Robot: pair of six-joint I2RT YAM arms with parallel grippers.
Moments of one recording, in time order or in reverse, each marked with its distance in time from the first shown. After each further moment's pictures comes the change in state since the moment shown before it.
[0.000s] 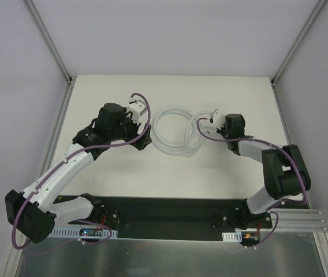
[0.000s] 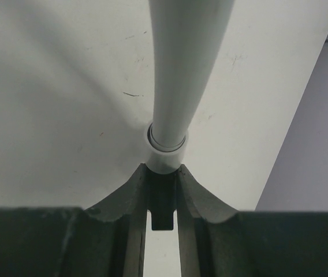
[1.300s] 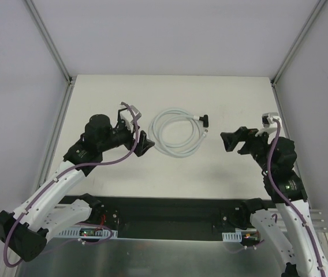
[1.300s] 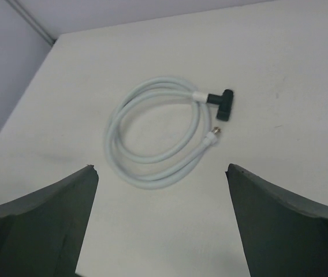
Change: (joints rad) left arm 0.000 -0.183 -0.151 0.206 0.118 -0.003; right arm 0.008 -1.021 0.056 -0.559 -0.400 1.030
